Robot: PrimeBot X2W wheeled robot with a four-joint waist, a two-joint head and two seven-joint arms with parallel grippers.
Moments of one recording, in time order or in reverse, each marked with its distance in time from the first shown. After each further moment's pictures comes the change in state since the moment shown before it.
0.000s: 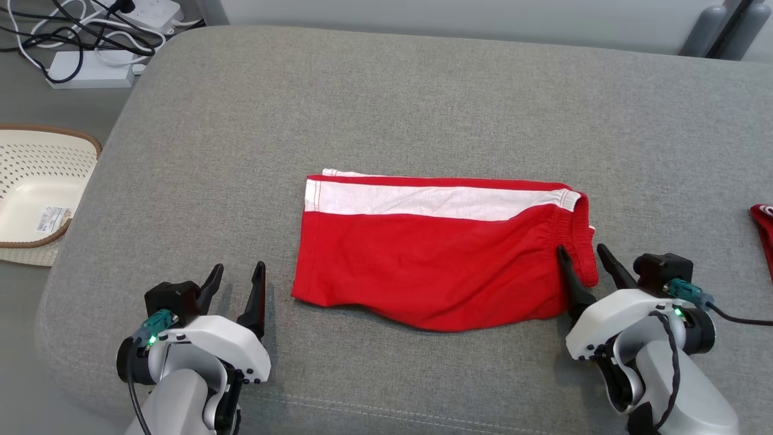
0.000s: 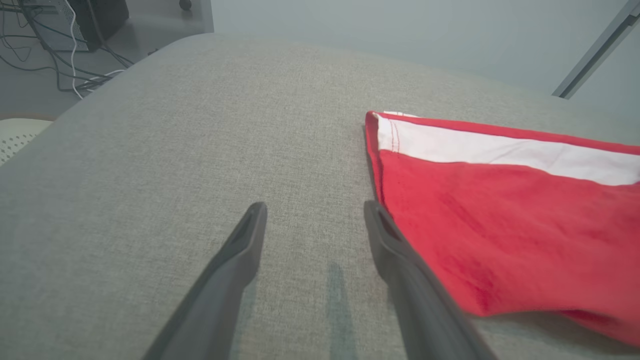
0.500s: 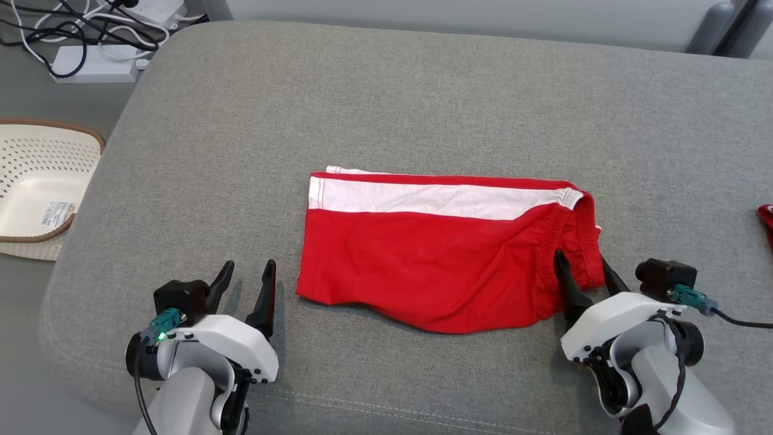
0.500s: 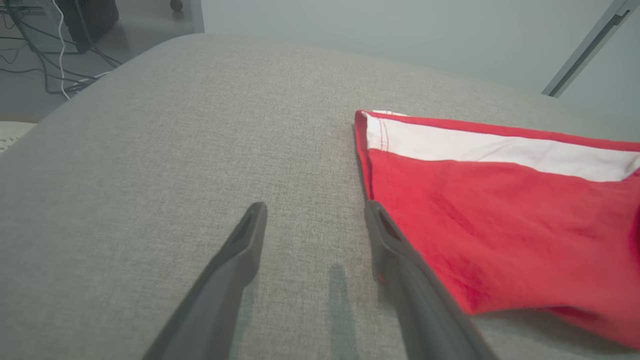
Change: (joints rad) left arm 0.000 -0.033 0.055 0.004 0.069 -0.045 0.000; right arm -0.006 -0.001 0.032 0.033 0.160 0.000 -0.009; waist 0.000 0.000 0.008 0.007
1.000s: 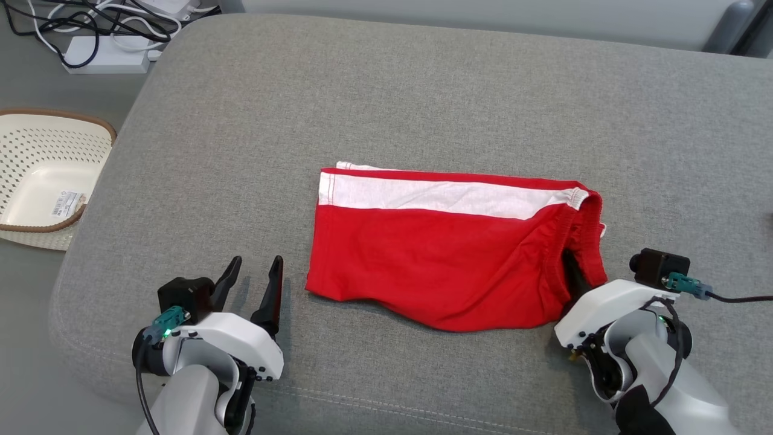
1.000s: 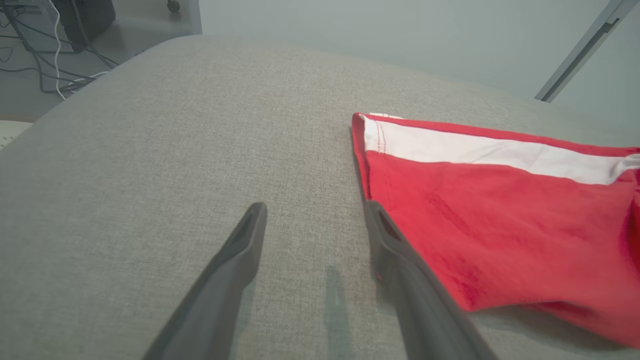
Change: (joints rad) left arm 0.000 -0.026 0.039 -0.007 0.043 -0.037 0.000; right arm -0.085 -0.007 0.141 0.128 0.215 0.000 0.001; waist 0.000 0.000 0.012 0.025
